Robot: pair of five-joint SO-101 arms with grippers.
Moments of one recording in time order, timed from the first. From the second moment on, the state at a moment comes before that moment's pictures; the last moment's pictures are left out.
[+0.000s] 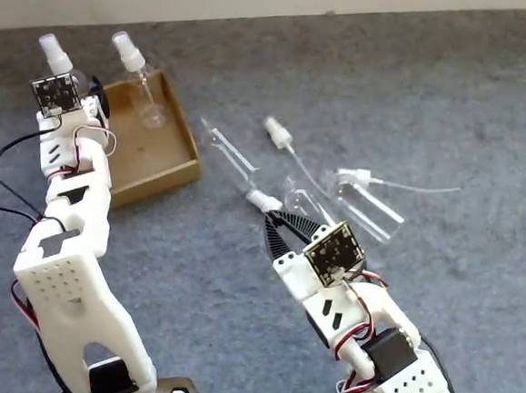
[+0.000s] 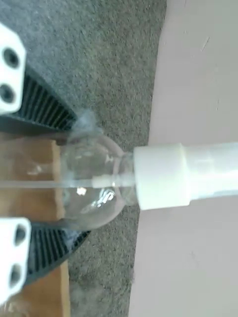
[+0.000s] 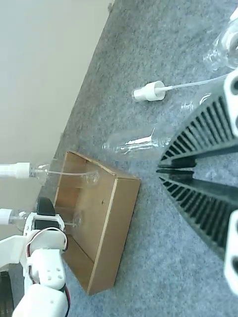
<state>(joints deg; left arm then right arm) -20.4 37.8 9.0 -29.2 2.8 -31.0 -104.5 95.7 28.2 10.0</state>
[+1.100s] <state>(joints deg) -20.4 37.8 6.6 -29.2 2.8 -31.0 -104.5 95.7 28.2 10.0</state>
